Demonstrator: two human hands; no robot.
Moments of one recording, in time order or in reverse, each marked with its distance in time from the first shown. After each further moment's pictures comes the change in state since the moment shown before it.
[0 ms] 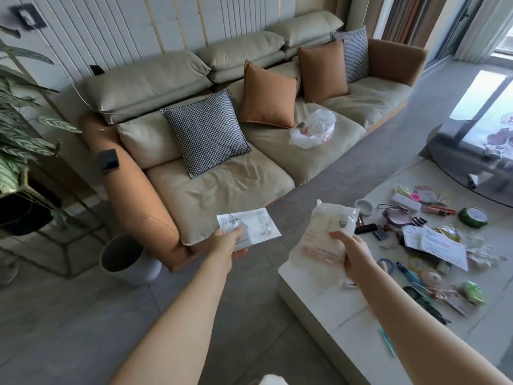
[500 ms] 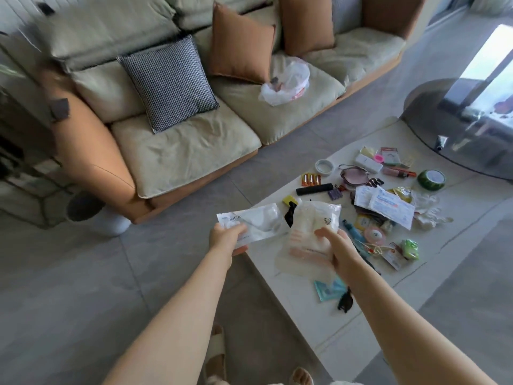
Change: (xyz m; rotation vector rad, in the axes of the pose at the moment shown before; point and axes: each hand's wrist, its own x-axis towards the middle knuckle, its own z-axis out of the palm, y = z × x) left_hand -0.114 -0.153 0.177 0.111 0.121 -0.079; right_hand 0.000 0.013 -0.229 -0.158 -0.070 0.127
